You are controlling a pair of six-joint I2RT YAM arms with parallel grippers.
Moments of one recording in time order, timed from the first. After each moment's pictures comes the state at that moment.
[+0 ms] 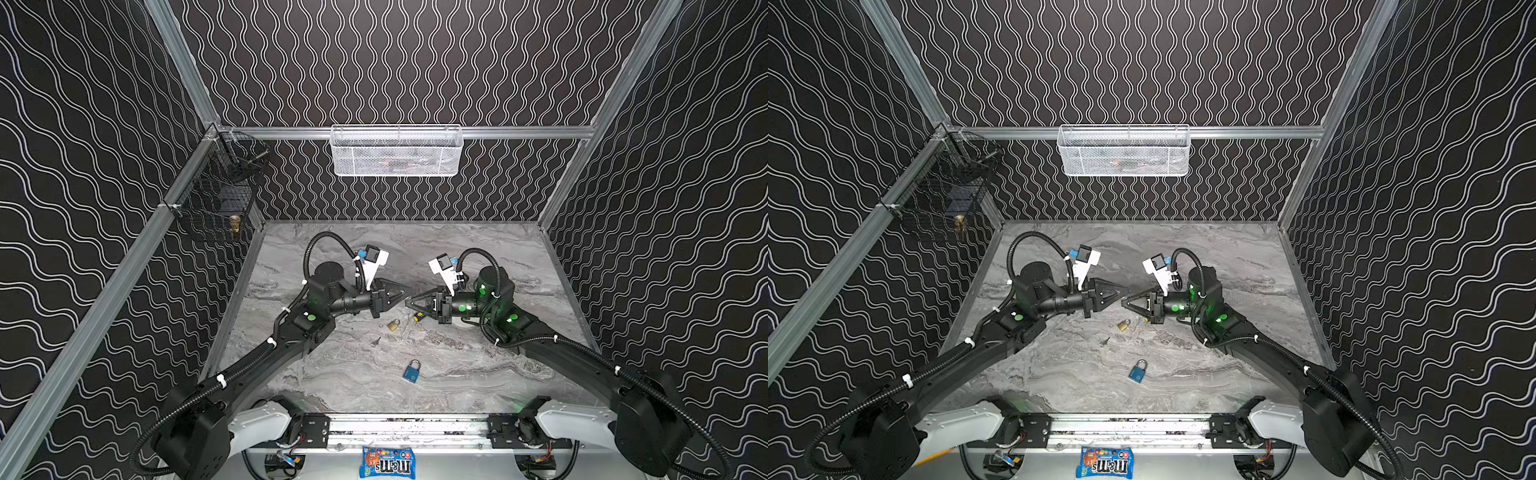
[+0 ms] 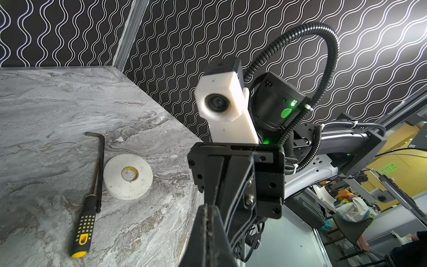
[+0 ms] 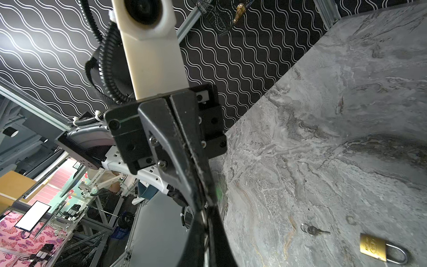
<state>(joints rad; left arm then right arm) -0.58 1.16 0.79 0.29 0.78 -0.54 0.61 1.23 0.75 0.36 -0.89 0.66</state>
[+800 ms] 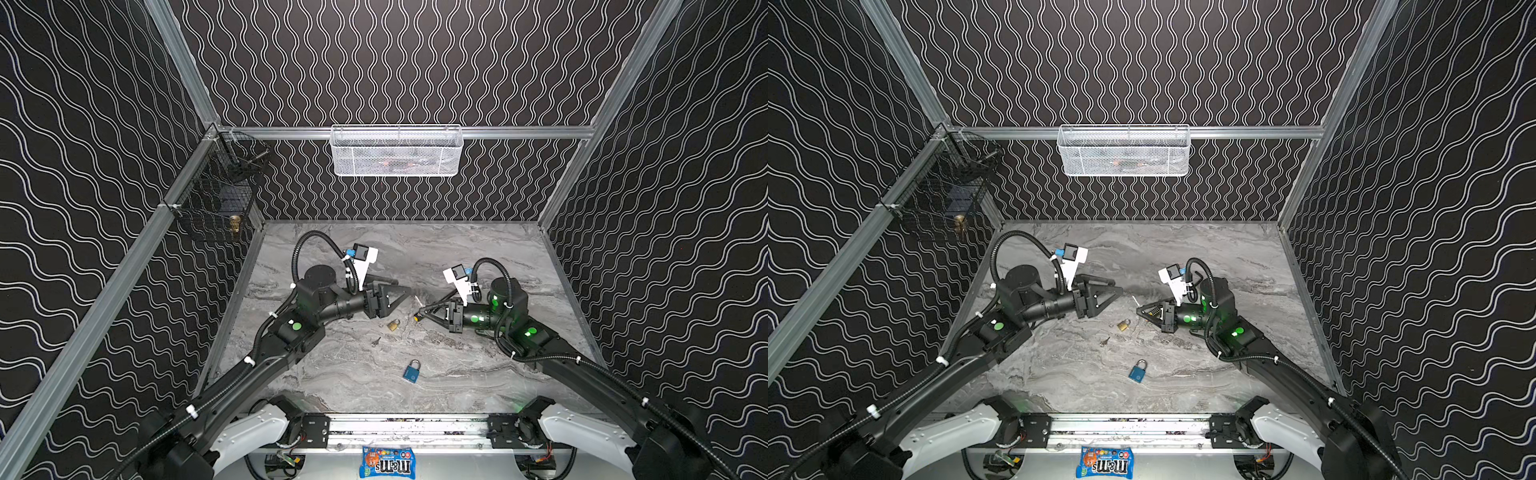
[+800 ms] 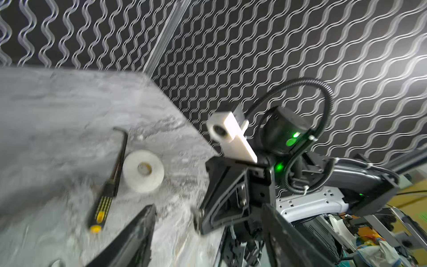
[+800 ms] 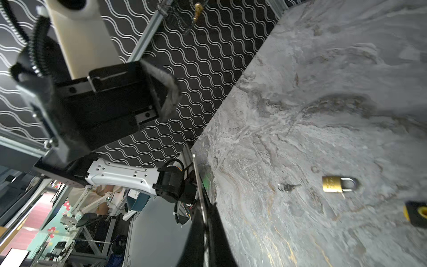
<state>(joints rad) -0.67 0.99 0.85 -0.03 0.51 -0.59 0.57 1.01 0.65 0.08 -0.76 0.67</state>
